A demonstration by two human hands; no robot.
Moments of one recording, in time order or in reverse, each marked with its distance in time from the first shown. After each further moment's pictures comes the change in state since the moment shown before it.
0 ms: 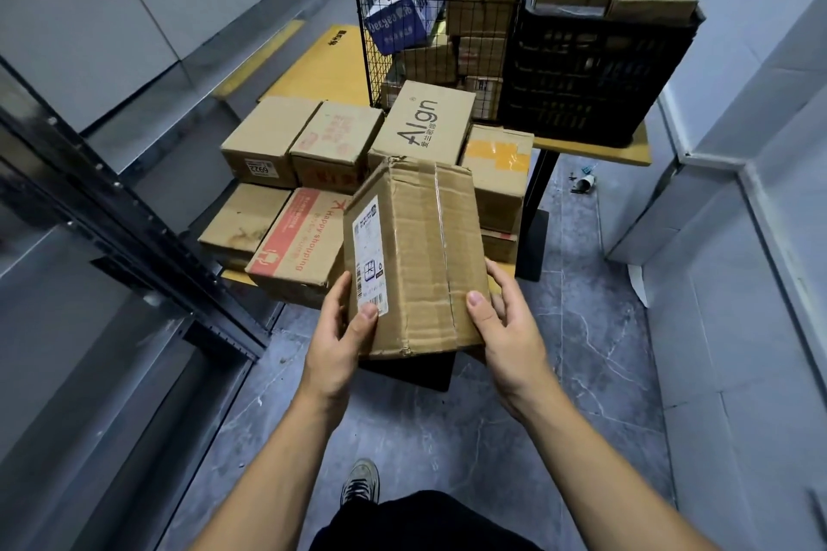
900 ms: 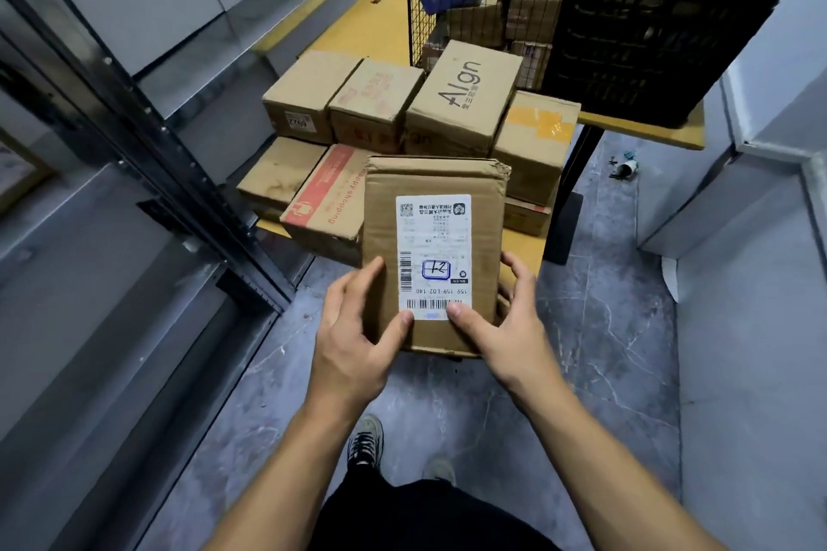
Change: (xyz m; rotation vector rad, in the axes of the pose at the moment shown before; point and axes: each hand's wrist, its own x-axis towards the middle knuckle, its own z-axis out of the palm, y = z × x) left_hand -0.058 -0.004 -0.006 0.768 0.224 0.397; right_hand -0.033 0.013 0.007 -0.334 -0.100 0.003
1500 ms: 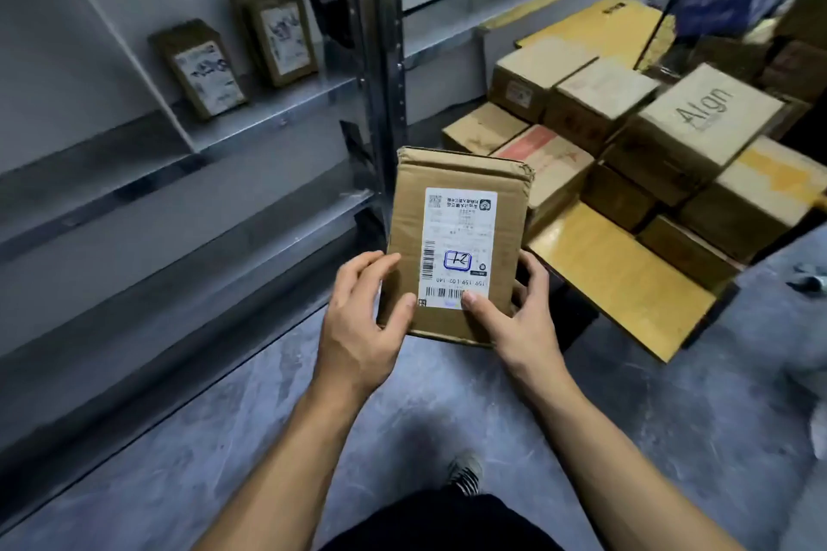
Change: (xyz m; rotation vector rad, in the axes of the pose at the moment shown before) left_hand -0.124 -0.029 -0.134 0.126 0.390 -0.220; right_hand -0.063 -0.018 0.135 0.092 -0.394 -0.074
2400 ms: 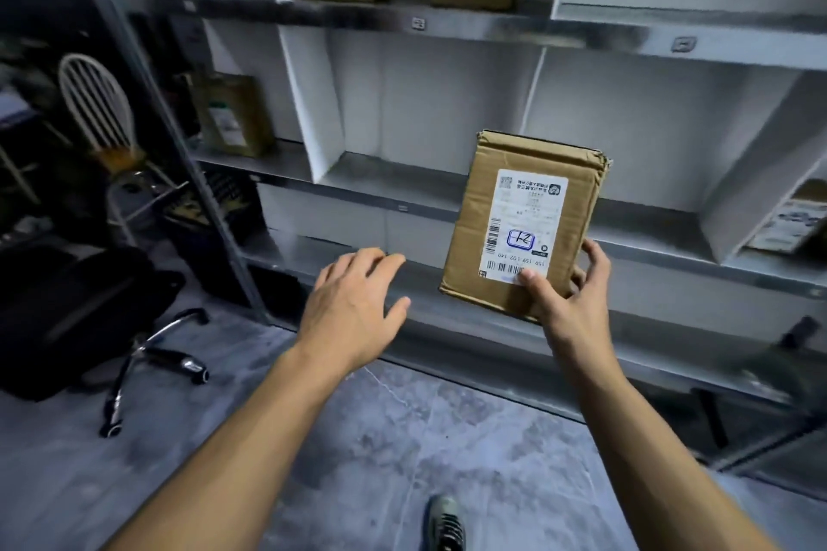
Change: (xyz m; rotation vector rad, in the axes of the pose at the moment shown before) left_hand -0.265 -0.138 -0.490 0.942 0.429 -0.553; right_hand -0.210 -0.107 0.476 0.069 -0.820 -0.323
